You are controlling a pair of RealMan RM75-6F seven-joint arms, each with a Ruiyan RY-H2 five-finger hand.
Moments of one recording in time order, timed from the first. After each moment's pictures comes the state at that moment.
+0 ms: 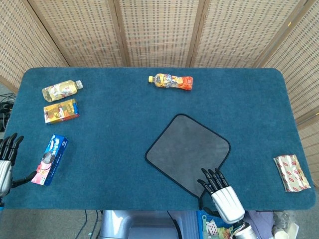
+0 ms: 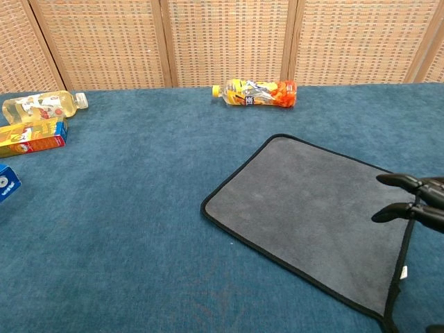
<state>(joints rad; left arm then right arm) -0.06 -1.17 -0.06 -1.58 1.52 1.56 0.02 0.08 -1.49 -0.12 -1.62 -1.82 1.41 -0.36</state>
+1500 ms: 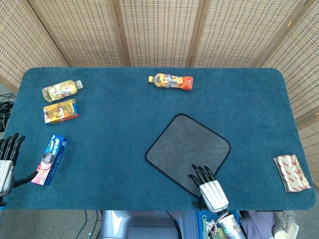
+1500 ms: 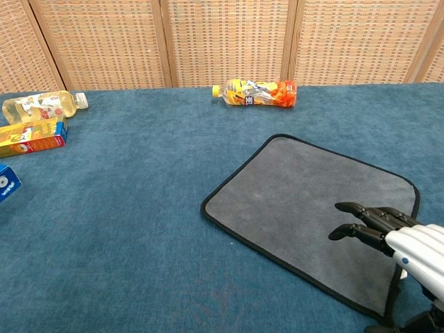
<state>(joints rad) -0.06 -1.18 -0.06 -1.57 1.52 1.55 0.03 0.14 -1.70 -0.06 -1.47 -1.64 1.28 -0.32</state>
